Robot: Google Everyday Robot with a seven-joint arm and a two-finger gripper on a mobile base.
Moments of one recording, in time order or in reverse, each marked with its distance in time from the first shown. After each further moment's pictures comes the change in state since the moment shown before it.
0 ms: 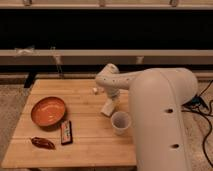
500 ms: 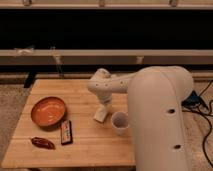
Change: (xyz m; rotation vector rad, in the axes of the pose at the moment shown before) arm -0.060 0.008 -0.008 0.009 -0.045 -0.116
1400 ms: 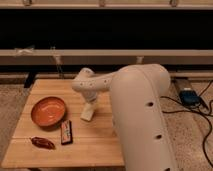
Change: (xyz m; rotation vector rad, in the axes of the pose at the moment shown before) arm -0.069 -0.045 -0.012 0.051 -0.030 -0.087
